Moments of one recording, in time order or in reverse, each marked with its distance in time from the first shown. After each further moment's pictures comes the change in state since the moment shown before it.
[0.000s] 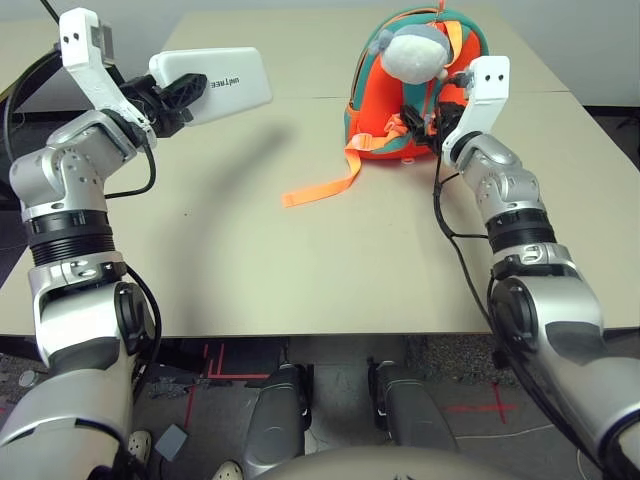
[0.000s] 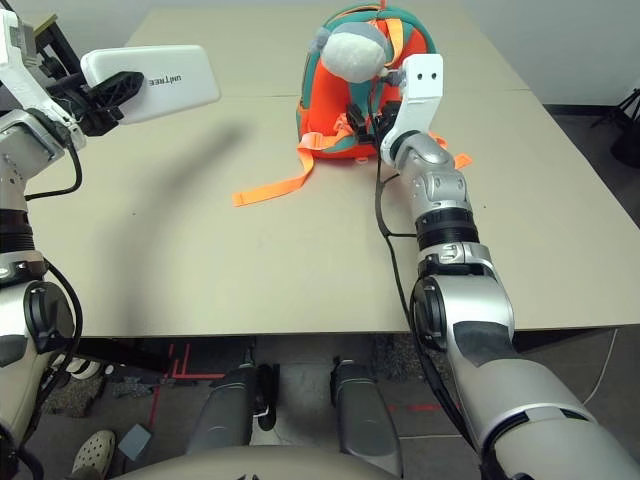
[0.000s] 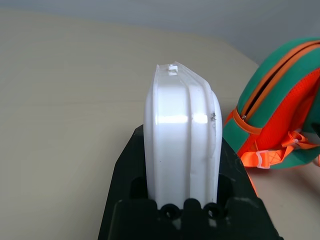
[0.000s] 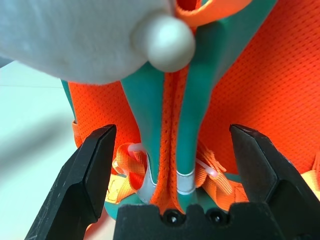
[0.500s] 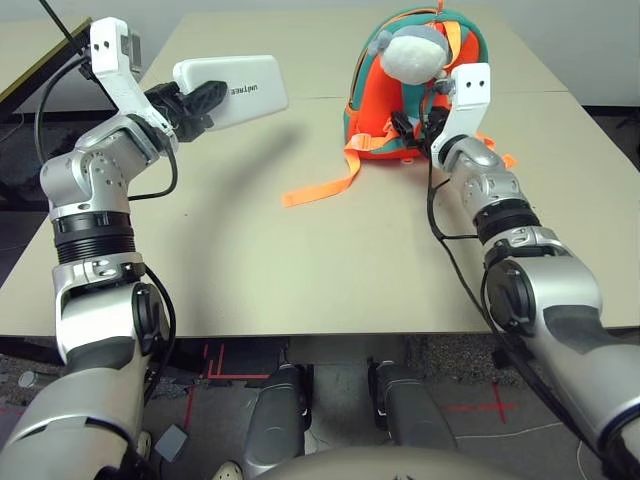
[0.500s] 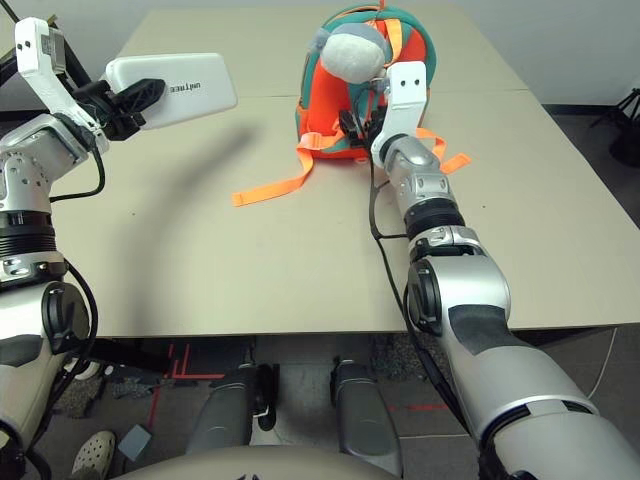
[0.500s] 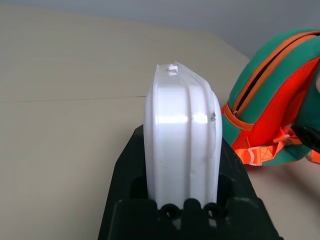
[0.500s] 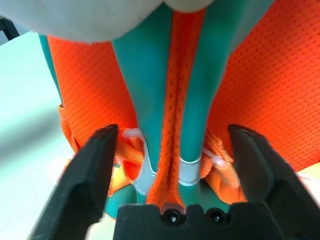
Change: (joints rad) left arm 0.000 -0.054 -0.020 0.001 0.019 -0.021 0.012; right arm -0.074 0.011 0.016 0.251 -0.036 -0.180 -0.016
